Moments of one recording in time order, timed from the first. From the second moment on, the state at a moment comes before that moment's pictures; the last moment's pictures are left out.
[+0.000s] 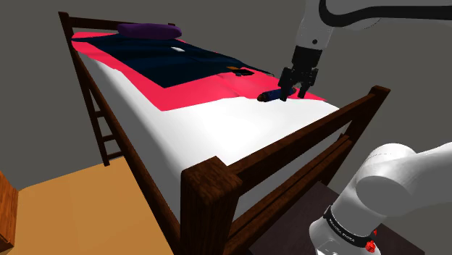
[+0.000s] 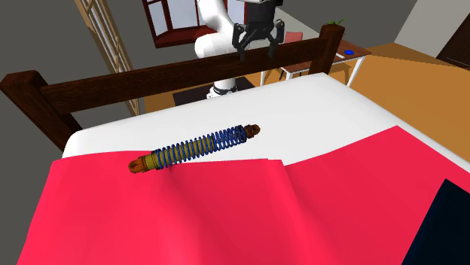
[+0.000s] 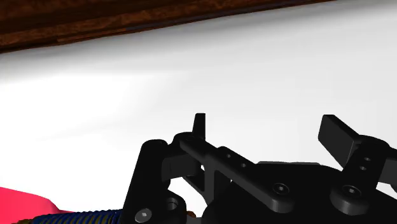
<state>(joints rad) -0.01 -0.74 -0.04 -2.39 -0.01 1.62 0.14</state>
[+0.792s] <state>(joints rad) -0.14 -0.37 -0.04 -2.17 -0.02 1.77 0.47</state>
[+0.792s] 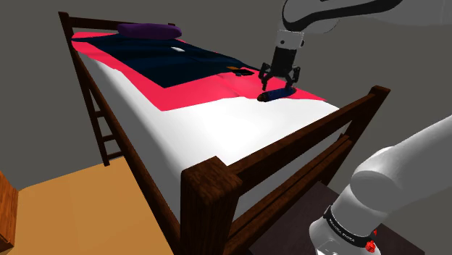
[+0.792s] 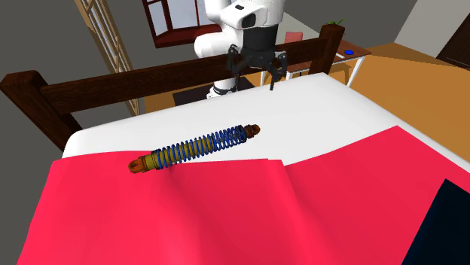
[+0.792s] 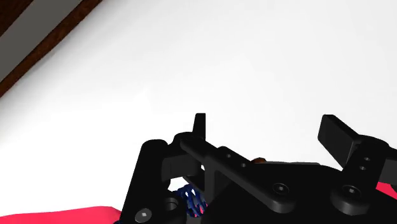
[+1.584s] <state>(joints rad) -0.28 -0.02 -0.12 -1.87 -0.03 1.82 0.84</state>
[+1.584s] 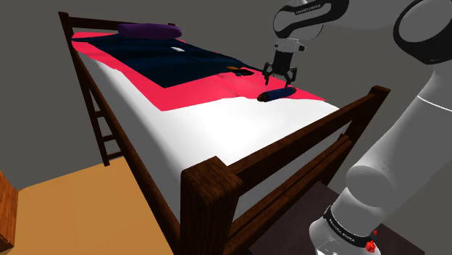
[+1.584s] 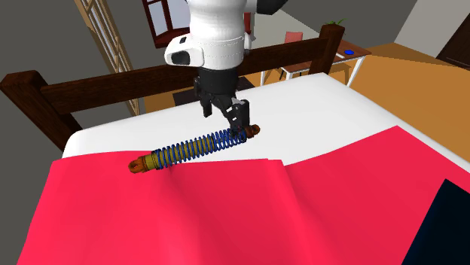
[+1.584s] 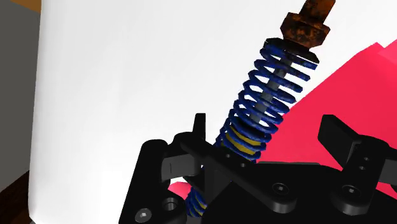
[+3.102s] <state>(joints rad) -0.31 0.08 -0.16 -1.87 -0.03 1.91 0.94</state>
